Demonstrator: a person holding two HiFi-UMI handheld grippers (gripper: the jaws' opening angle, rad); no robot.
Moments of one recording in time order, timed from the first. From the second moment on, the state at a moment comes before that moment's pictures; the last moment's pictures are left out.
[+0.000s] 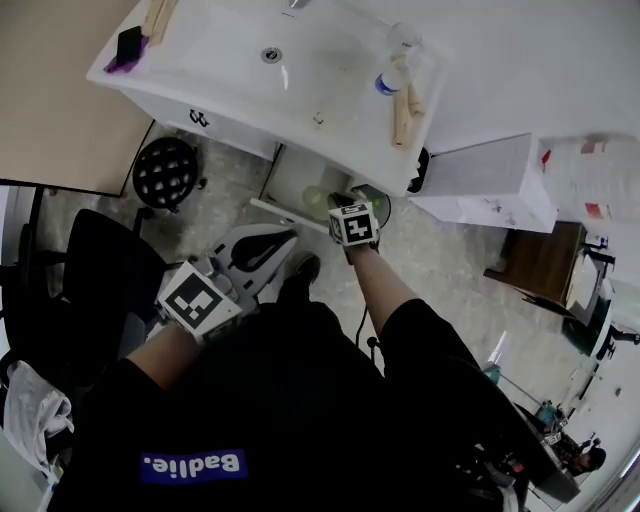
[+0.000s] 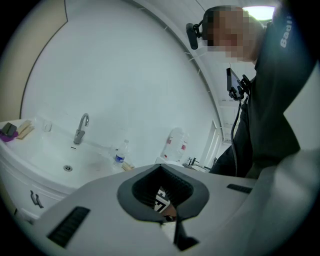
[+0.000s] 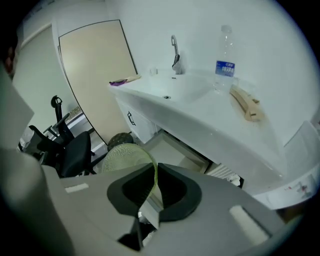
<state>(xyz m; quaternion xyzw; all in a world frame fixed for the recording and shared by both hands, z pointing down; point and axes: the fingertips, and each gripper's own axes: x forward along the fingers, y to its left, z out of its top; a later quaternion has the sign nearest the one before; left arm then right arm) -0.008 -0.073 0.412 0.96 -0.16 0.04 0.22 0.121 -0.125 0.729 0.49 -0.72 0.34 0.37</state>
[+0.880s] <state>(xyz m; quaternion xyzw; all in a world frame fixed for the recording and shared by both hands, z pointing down) 0.018 -0.040 0.385 0.98 -0.10 0.04 0.17 0.113 -0.063 0.523 0.55 -0.76 0.32 0.15</state>
